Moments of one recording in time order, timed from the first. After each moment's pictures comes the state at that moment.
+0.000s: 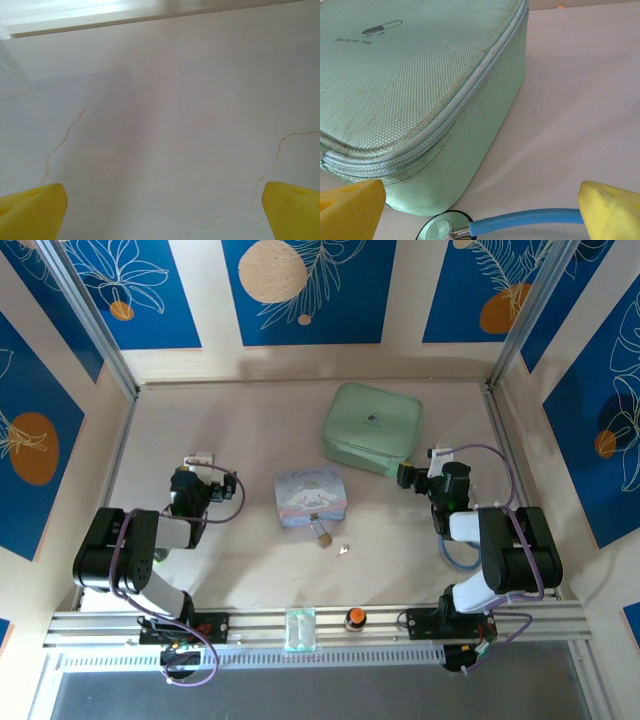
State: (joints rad) left arm -0.08 1.55 0.36 0.82 -0.03 0.06; right arm 0.01 1.51 0.39 0.71 -0.10 0.08
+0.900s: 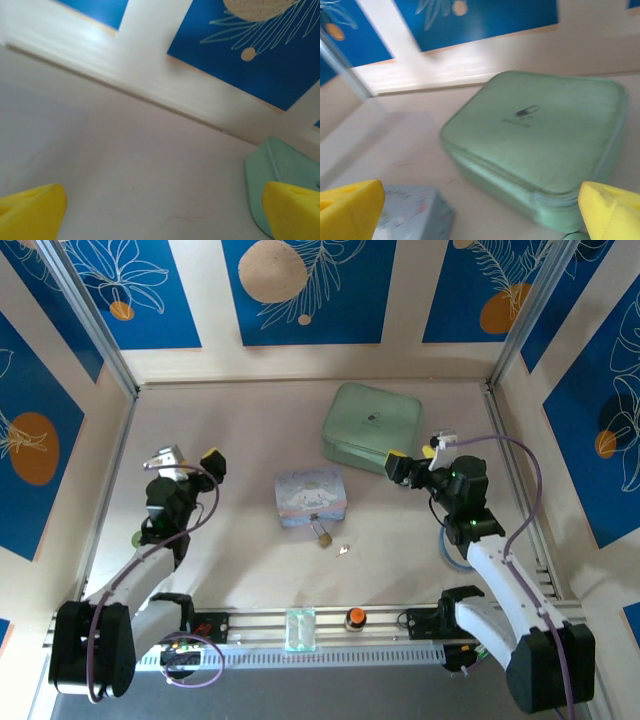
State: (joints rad) left arm -0.08 1.01 0.33 0.53 0.06 -0.52; right arm 0.17 0.87 0.53 0.08 -0.30 0.30
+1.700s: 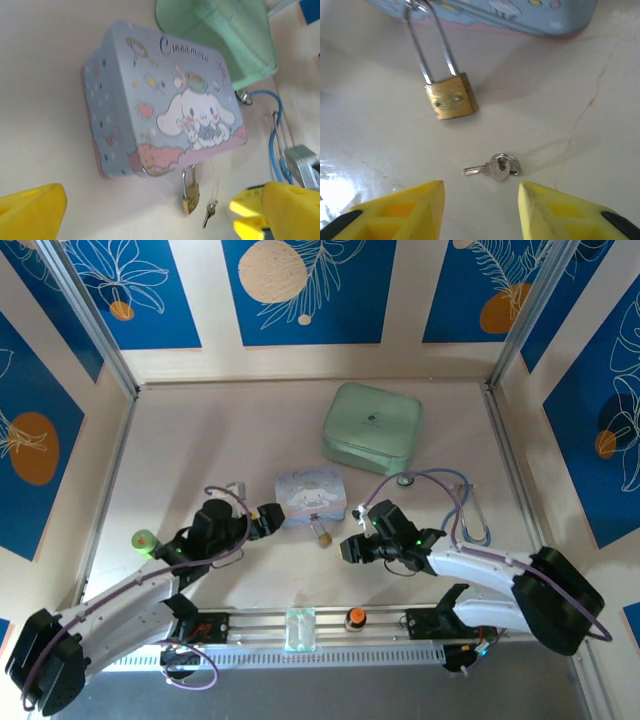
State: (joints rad) left arm -0.67 0.86 0.35 -0.01 0.06 -0.84; right arm 0.77 1.19 0.39 -0.09 -0.23 0.50
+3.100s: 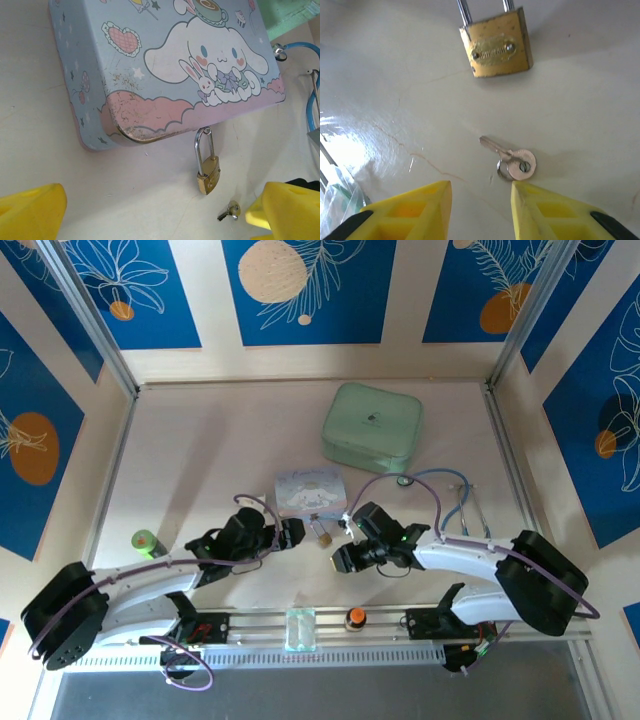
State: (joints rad) left arm -0.86 1.09 0.37 0.09 -0.07 -0.87; right arm 0.85 1.27 0.47 -0.20 -0.31 0.50
